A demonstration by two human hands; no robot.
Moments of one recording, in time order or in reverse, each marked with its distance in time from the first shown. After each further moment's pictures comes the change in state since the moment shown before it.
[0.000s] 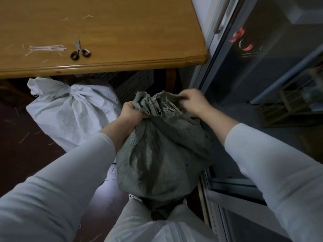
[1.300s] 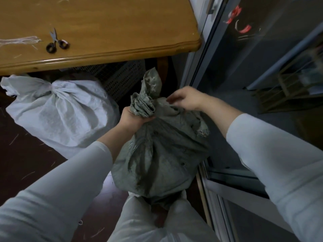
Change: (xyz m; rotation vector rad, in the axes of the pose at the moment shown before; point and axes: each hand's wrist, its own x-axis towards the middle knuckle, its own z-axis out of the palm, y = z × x) left_hand 0.014 -0.031 0.033 0.055 -0.019 0.078; right_hand 0.018 0.026 -0.006 -0.029 -0.326 0.060
